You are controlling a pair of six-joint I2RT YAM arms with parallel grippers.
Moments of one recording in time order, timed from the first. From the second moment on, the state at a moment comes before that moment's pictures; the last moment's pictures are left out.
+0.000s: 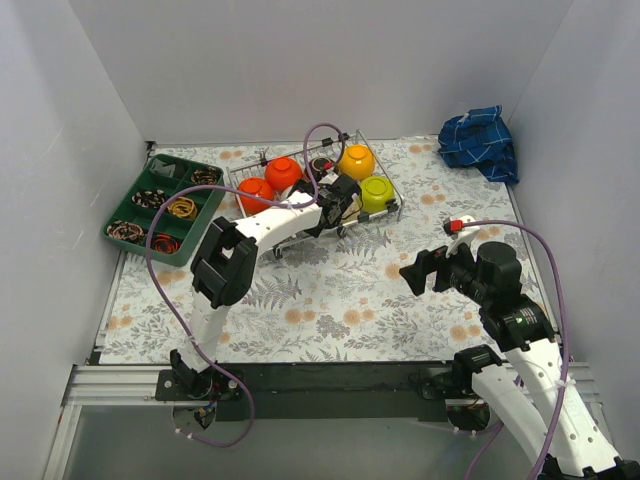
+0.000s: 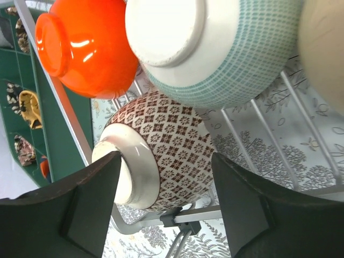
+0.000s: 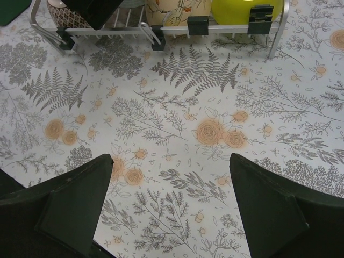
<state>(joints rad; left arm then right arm) -0.76 2.13 1.77 -0.90 -0.84 -0.19 0.33 0.54 0.64 -0.50 -0.28 0.10</state>
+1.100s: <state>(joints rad) -0.56 1.93 1.72 -0.58 -0.36 0.02 0.33 0.56 0.68 -0.55 -0.43 0.07</state>
